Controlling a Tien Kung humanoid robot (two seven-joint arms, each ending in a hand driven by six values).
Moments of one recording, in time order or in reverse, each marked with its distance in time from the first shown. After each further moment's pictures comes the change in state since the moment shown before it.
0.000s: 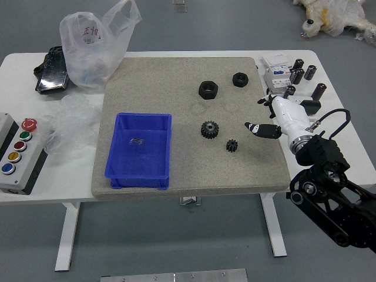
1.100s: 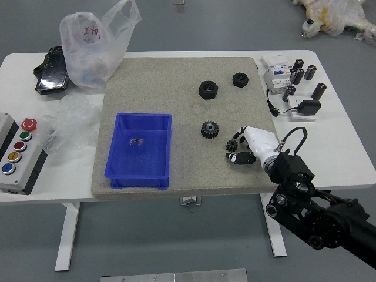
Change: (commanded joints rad) left arm 0.016 -0.023 -0.075 -0.014 0.056 -0.015 0.044; right arm 0.085 0.085 -0.236 -0.217 0.087 0.003 0.016
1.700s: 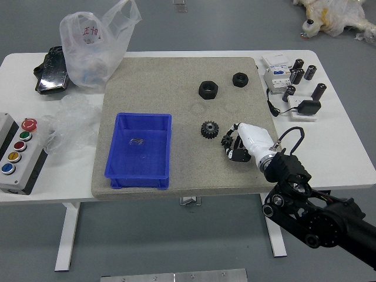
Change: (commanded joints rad) left arm 0.000 -0.002 -0.004 -0.004 0.006 -0.004 0.007; right arm 0.036 0.003 -0.038 0.014 0.020 -0.091 0.069
